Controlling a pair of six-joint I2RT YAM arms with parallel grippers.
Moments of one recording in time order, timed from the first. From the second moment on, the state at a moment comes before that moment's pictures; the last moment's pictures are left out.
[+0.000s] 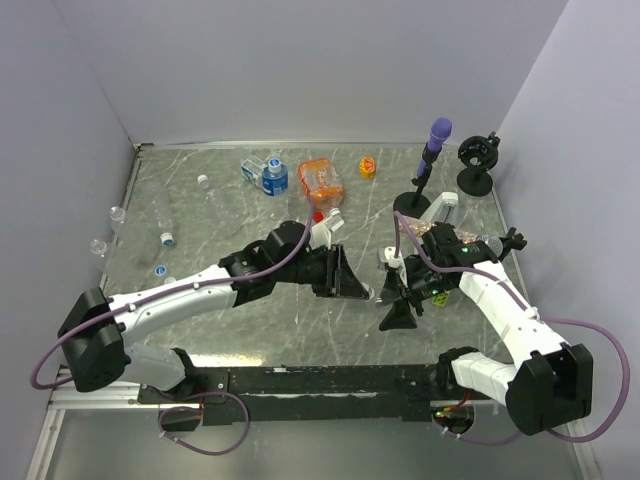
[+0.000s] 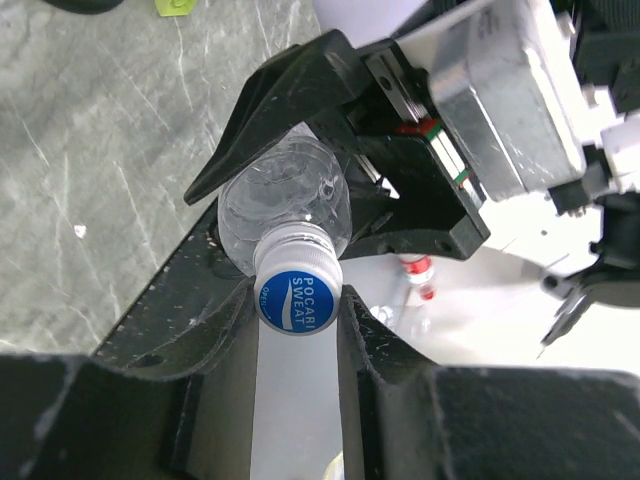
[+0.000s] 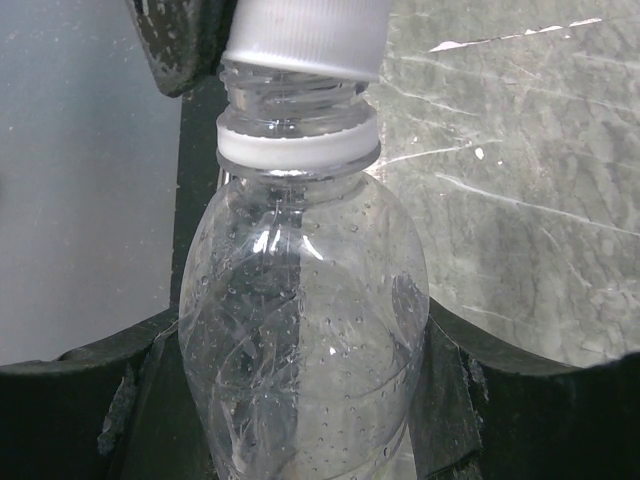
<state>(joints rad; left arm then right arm) -0.98 1.34 0.98 -0.03 0.46 -0.97 0.25 1.10 0.83 -1.17 -1.07 -1.07</state>
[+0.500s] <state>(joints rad) -0.97 1.27 0.98 -0.09 0.35 -1.05 0.25 1.10 0.83 -1.16 -1.05 -1.07</state>
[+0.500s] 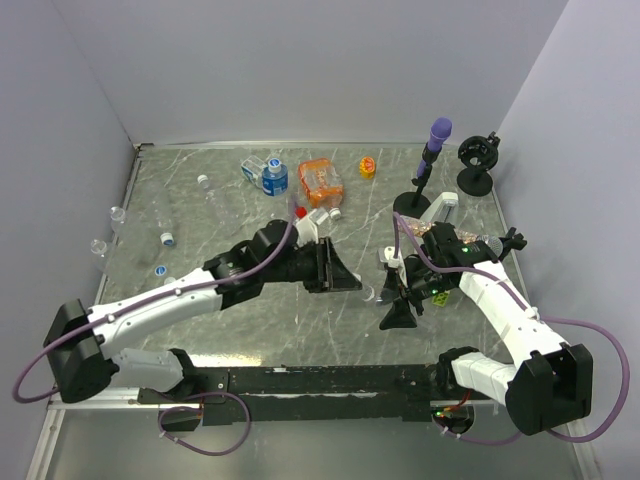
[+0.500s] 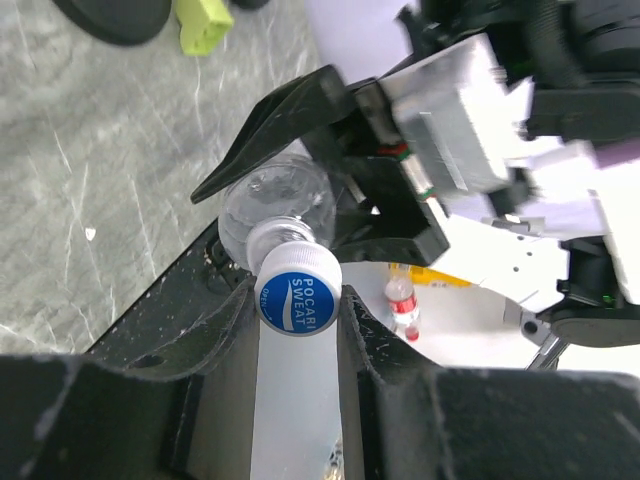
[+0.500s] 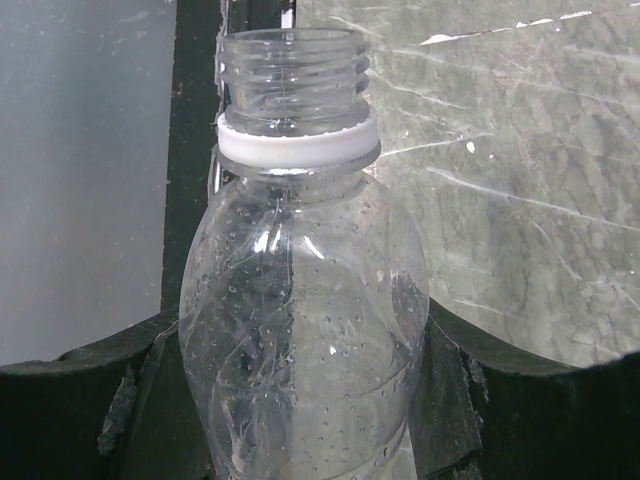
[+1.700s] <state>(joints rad) -0.01 1.36 0.87 -0.51 -0.03 -0.42 0.25 1.10 0.83 -1.16 -1.03 -1.07</state>
